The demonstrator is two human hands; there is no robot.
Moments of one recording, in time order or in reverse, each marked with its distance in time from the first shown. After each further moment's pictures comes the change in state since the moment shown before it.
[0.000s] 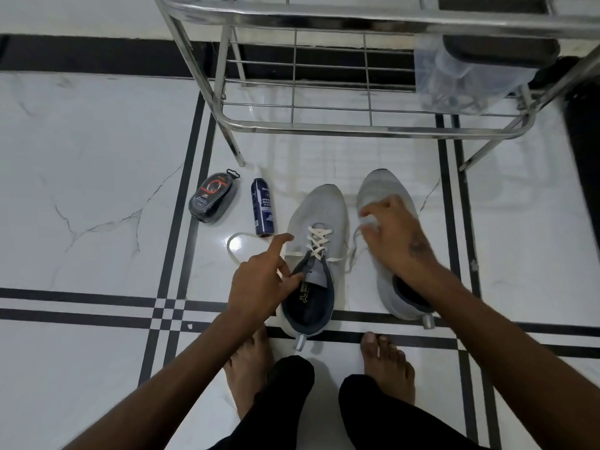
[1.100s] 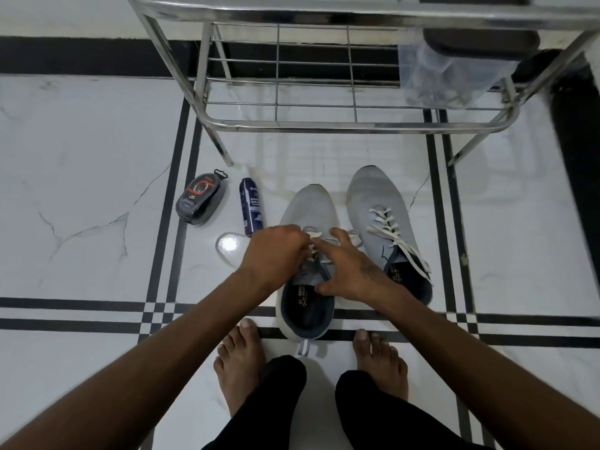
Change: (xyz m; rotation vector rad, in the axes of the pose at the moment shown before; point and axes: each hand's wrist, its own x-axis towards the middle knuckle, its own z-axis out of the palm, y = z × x) left_hand 0.053 0.036 0.003 0.519 -0.125 0.331; right_hand -0.027 -0.012 0.047 0.094 -0.516 -0.077
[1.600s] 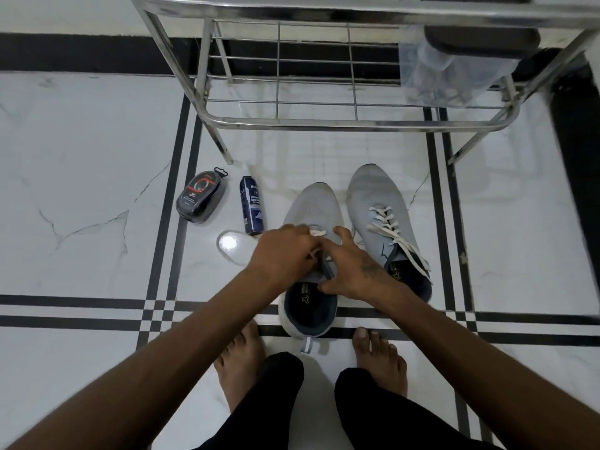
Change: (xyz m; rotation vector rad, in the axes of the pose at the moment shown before) left_hand 0.001 0.011 -0.001 -0.047 -0.039 0.047; right_hand 0.003 0.007 0.004 -0.045 0.009 0.025
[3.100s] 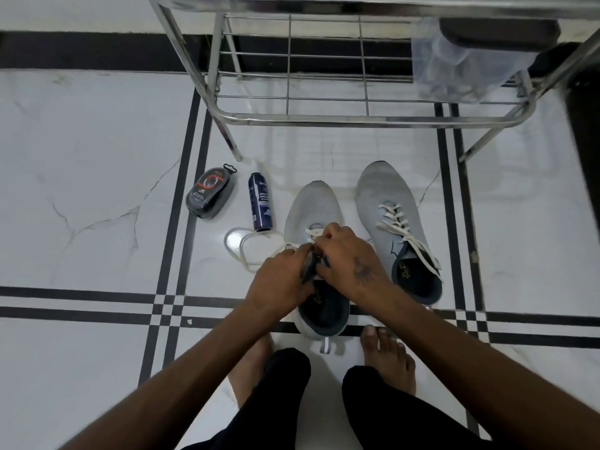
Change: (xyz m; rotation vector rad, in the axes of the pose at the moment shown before) left_hand -0.044 0.000 0.031 -0.309 -0.024 -0.193; right_hand 0.000 -0.030 0.007 -0.327 0.313 -0.189
